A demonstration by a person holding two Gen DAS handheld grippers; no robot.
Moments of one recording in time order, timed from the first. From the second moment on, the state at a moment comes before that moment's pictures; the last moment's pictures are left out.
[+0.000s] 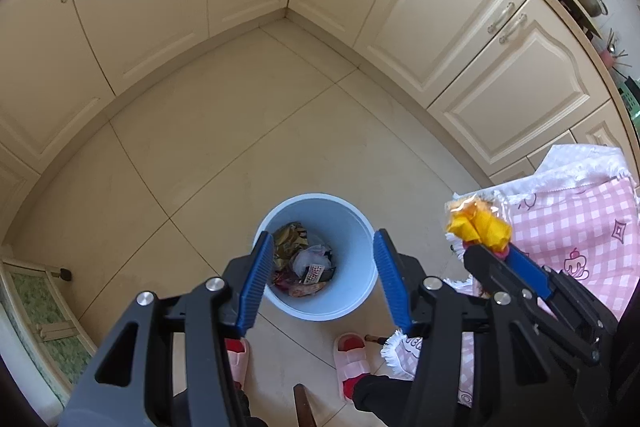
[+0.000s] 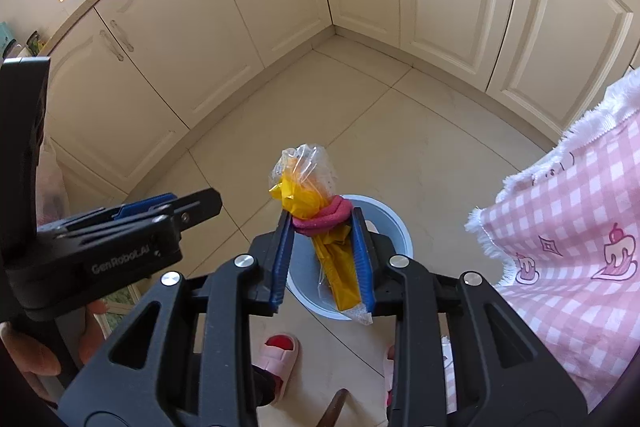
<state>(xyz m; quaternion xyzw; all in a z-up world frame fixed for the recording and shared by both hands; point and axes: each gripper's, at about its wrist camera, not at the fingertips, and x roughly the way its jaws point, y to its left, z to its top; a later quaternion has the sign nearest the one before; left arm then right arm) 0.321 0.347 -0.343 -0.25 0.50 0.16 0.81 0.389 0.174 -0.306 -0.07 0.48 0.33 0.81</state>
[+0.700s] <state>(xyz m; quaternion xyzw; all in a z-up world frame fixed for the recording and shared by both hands) 0.287 0.302 -0.241 -0.21 0.42 0.18 0.87 0.365 0.101 -0.206 -0.06 0.37 0.30 0.88</state>
